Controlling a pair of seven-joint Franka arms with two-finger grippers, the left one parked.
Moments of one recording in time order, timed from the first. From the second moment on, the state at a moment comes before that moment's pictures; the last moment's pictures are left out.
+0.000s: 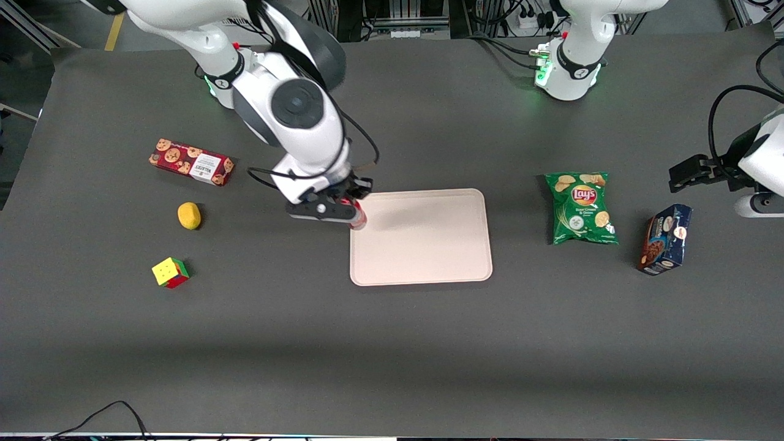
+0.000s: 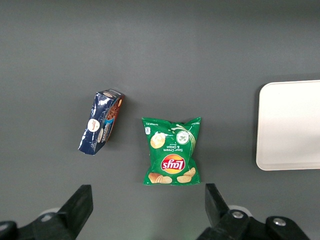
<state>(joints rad) 0.21 0.47 0.58 -1.47 -0.23 1.82 0.94</state>
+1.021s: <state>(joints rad) 0.23 0.64 0.57 -1.51 -0.35 1.98 1.04</state>
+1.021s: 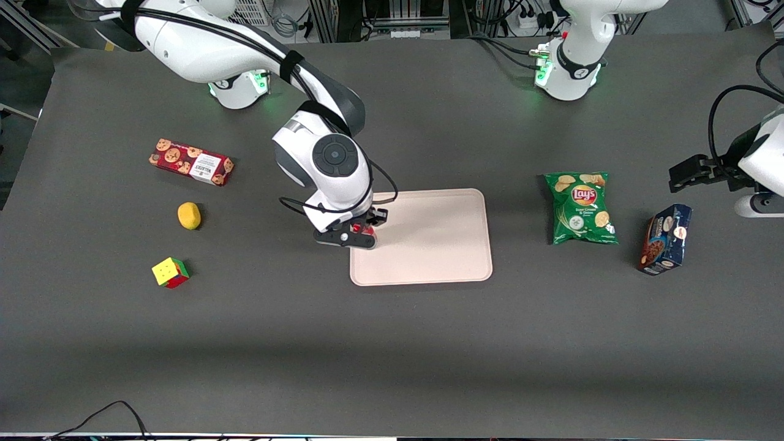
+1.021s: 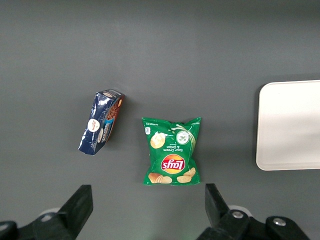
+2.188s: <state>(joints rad) 0.06 0.47 0.57 -1.47 -0.29 1.99 0.95</state>
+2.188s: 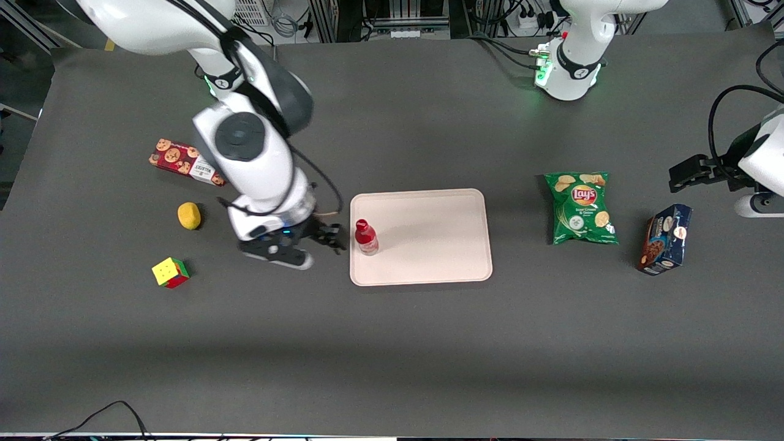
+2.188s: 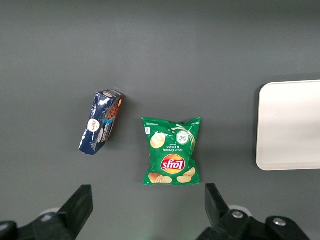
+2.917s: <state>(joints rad) -0.04 0.15 0.13 -1.57 -0.03 1.83 0.29</state>
